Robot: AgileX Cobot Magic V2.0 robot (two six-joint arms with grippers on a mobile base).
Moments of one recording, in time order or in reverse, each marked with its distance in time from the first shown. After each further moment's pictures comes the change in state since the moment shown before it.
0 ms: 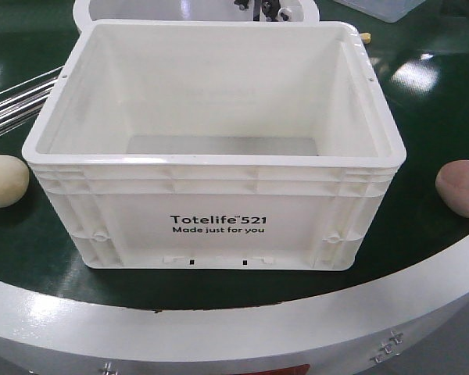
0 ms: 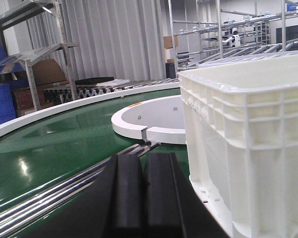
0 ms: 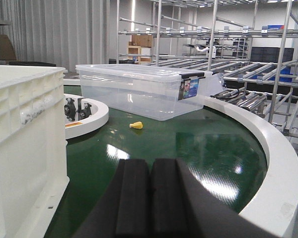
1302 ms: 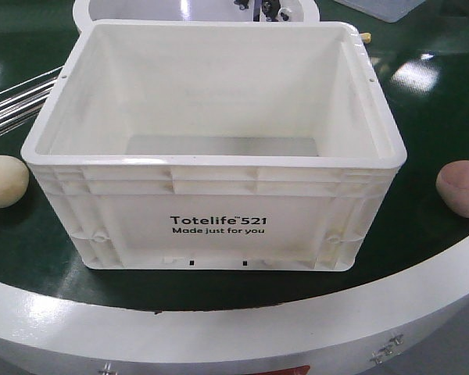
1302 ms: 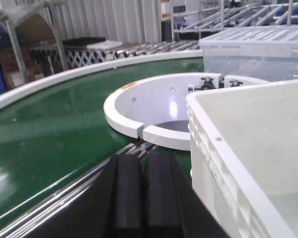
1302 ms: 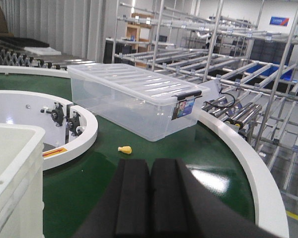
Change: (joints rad) left arm 0.000 0.797 -0.539 -0.001 -0.058 -0.038; right arm 0.000 0.692 -0.625 0.000 0.029 -0.092
